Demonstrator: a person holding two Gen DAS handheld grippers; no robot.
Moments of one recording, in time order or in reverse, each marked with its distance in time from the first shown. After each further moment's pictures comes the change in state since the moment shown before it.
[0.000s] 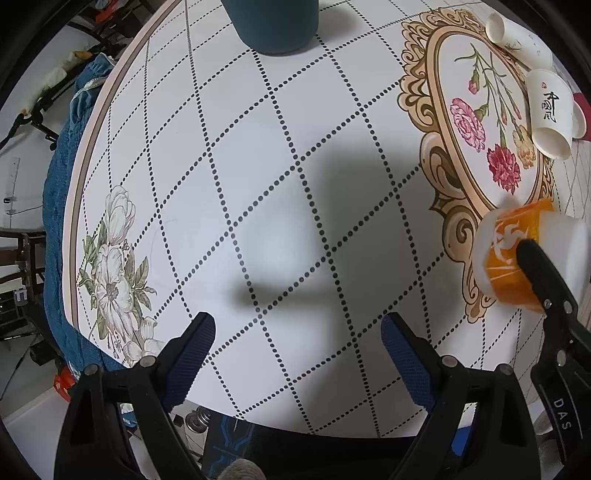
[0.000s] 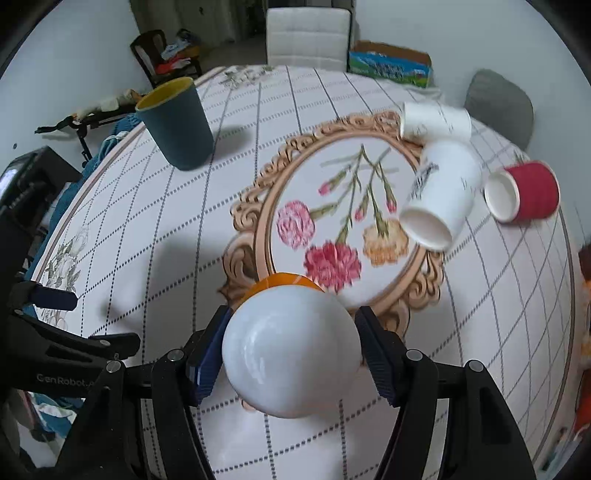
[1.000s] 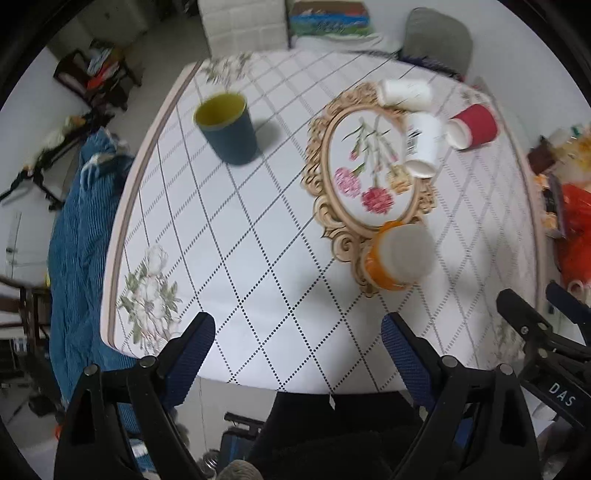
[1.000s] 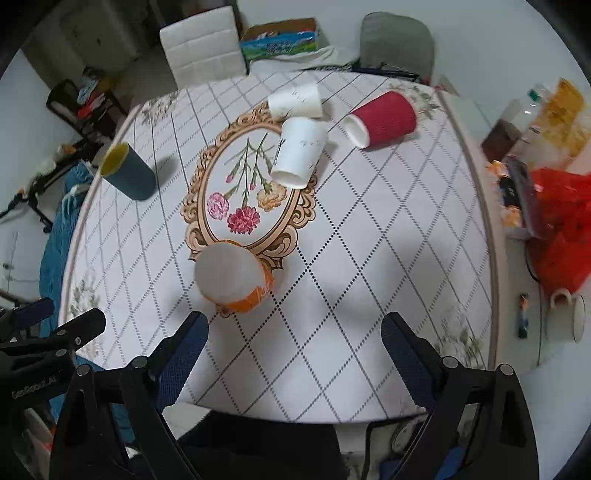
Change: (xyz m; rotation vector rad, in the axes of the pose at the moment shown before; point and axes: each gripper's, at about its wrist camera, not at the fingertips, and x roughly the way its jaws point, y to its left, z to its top) left arm -0.165 -0.031 -0.080 0.143 -0.287 -0.068; right arm -0.157 -0.047 -0.059 0.363 0.106 -0.121
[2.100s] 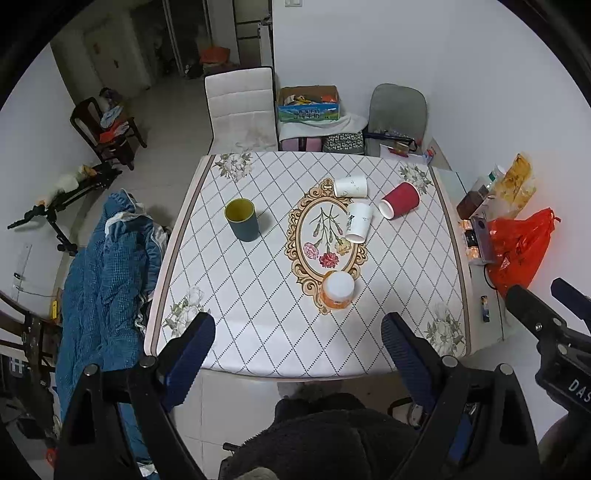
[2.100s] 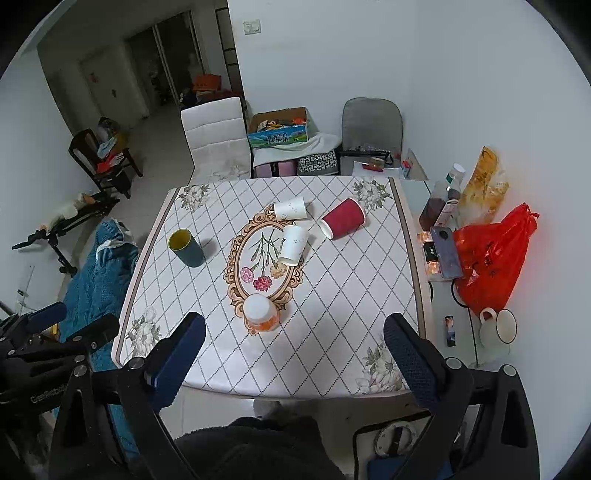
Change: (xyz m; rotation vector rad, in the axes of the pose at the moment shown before) left arm -0.219 -0.008 -0.048 0.007 -0.256 -0.046; right arm -0.274 -0.005 -0.035 0.001 -0.260 -0.024
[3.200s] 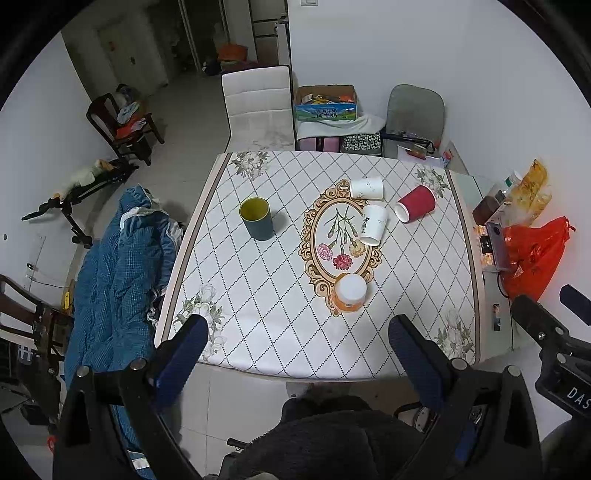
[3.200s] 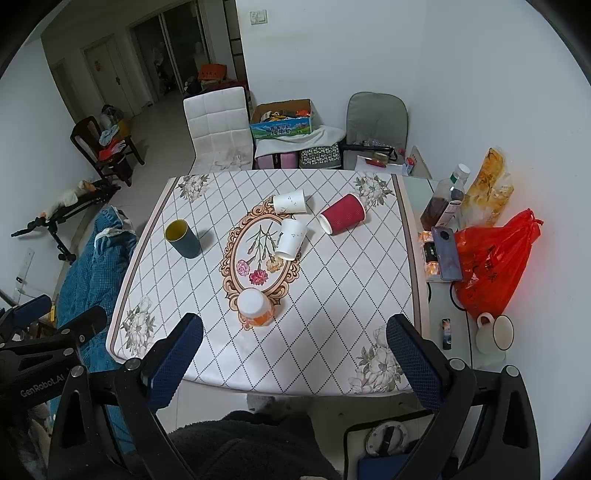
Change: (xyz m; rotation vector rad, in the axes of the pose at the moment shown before) left arm 0.002 -0.004 0.004 -0.033 0.003 0.076; right arm 0.016 -0.003 0.012 -0.043 0.038 0.003
